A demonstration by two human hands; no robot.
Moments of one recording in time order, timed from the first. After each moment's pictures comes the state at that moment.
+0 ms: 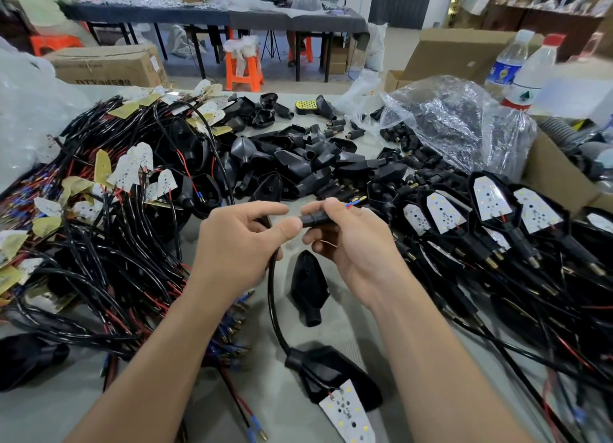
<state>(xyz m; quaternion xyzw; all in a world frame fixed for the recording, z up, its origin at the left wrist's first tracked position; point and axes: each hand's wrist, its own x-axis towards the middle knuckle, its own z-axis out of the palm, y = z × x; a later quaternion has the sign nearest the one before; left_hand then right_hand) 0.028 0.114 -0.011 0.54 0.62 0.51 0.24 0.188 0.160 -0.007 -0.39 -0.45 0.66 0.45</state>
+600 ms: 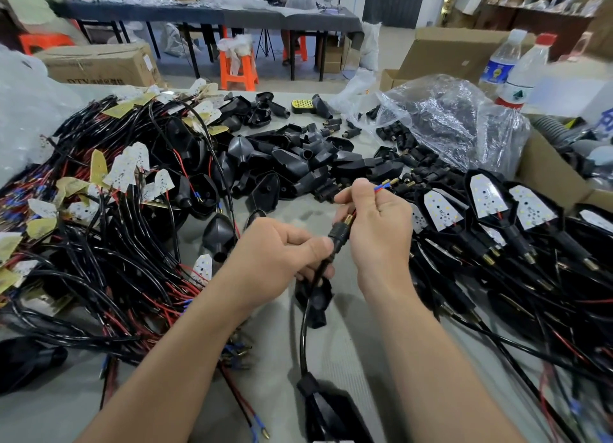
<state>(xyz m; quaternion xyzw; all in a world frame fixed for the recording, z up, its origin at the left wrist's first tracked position) 0.051 0.107 0.000 0.58 0.55 0.41 0.44 0.191 0.166 -0.011 -0.49 -0.50 0.39 0.59</state>
